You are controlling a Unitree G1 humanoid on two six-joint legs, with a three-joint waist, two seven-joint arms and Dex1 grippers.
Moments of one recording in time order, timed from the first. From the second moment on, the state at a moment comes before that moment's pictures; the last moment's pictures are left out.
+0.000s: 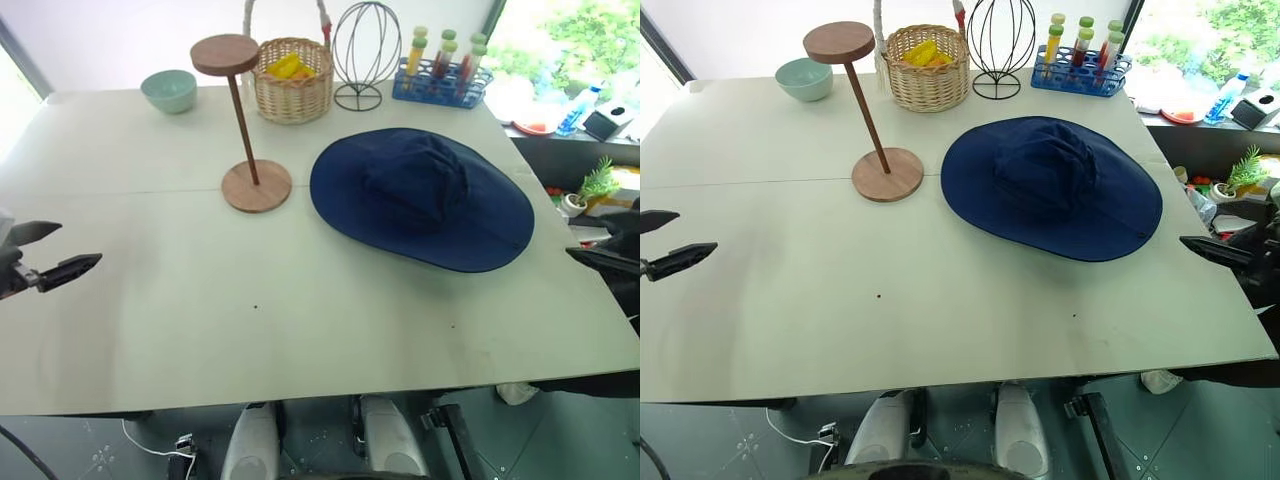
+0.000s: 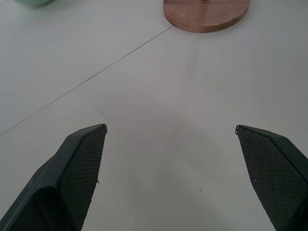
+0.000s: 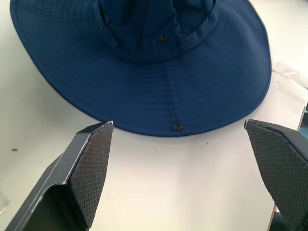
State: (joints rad) left arm -0.01 1.10 0.61 0.12 -0.45 0.41 -1.09; right arm -0.09 -1.16 -0.58 0.15 0.41 0.45 1.19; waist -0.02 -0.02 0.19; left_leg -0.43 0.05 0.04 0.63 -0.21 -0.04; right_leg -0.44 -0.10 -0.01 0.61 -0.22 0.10
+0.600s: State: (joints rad) left arm -0.19 1.09 0.51 0.08 -0.55 0.53 -1.16; right arm -0.15 -1.15 -0.54 0.18 0.38 0.37 1.11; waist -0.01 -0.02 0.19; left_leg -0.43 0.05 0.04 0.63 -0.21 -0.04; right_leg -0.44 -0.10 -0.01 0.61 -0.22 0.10
